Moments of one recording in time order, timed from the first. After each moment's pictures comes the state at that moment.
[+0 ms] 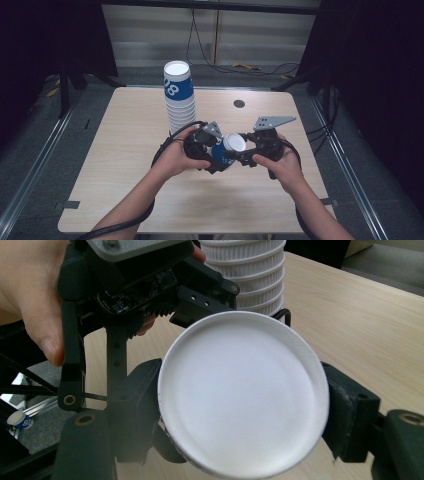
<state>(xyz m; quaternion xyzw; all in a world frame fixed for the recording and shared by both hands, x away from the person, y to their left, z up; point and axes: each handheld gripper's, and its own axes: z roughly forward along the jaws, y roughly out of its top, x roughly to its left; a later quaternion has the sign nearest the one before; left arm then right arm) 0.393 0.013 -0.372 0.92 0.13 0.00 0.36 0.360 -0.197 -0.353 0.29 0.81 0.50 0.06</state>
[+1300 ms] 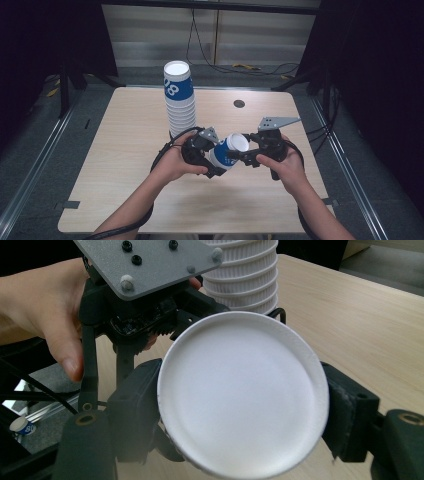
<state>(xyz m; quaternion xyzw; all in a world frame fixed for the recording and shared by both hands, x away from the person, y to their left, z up) 0.391 0.018 -0.391 0.92 0.13 -0.01 0.38 0.358 -0.205 -0.354 0.30 0.80 0.51 0.06</state>
